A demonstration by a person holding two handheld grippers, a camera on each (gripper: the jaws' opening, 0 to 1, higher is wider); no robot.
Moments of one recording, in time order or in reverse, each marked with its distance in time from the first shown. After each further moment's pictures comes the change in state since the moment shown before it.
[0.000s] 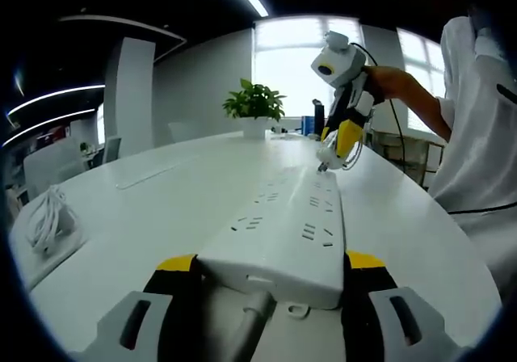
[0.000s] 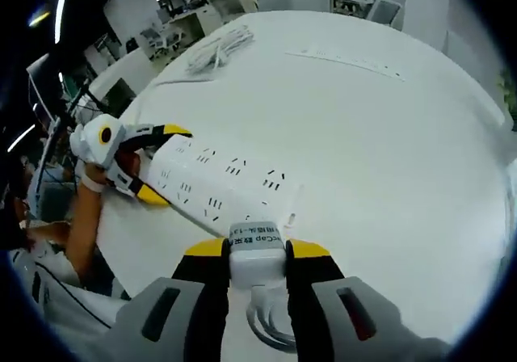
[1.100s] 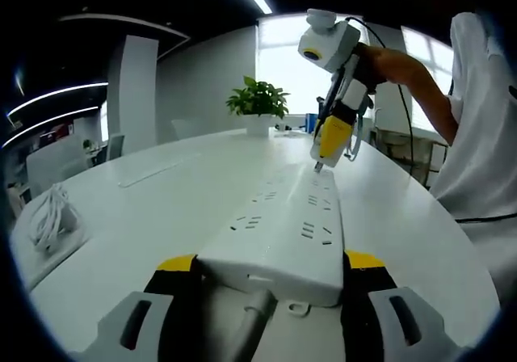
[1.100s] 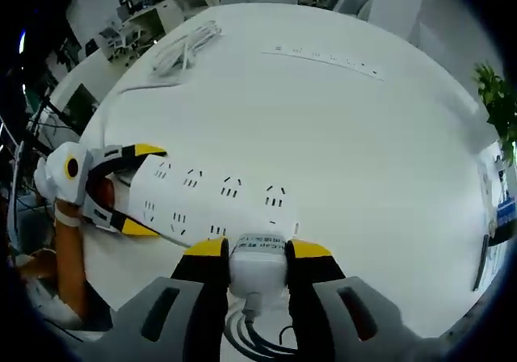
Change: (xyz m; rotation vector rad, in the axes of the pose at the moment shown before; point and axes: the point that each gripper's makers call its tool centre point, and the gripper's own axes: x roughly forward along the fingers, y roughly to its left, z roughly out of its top) left arm 0.002 -0.003 -0.002 -0.007 0.014 0.021; right arm 0.010 0.005 0.023 0.035 0.023 -0.189
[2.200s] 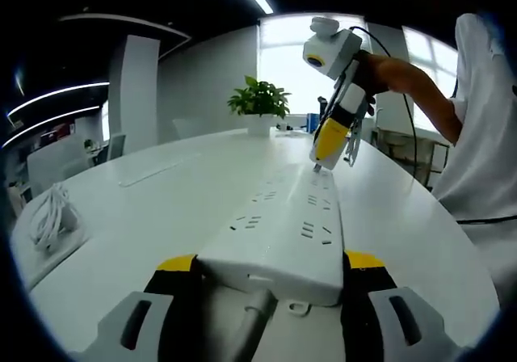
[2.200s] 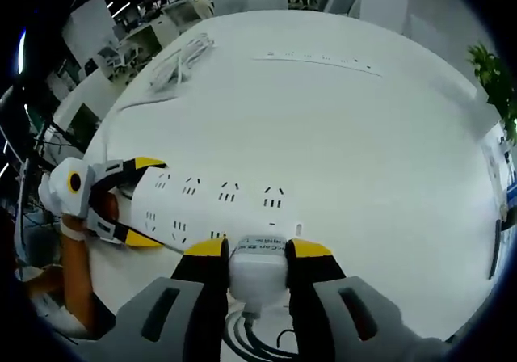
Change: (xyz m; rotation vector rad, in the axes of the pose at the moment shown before) left arm 0.000 -0.010 0.002 -0.004 0.000 0.007; right arm 0.003 -0.003 0.000 0.037 -0.095 0.026
